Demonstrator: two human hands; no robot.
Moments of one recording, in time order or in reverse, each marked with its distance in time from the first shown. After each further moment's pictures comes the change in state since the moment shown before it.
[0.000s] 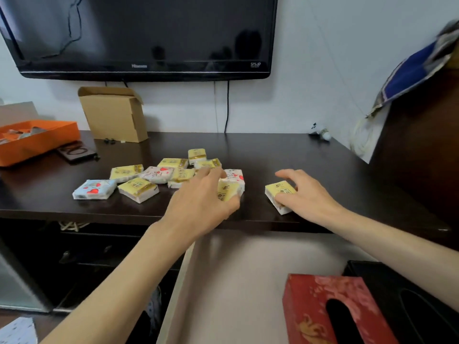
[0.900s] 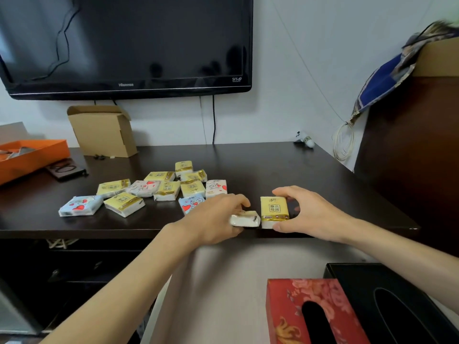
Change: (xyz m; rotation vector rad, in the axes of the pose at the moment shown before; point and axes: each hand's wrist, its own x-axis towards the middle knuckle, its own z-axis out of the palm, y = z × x) left_hand 0.023 0.024 0.039 -0.007 -0.345 0.345; right_hand -0.032 0.036 -0.039 0.010 -0.169 -0.151
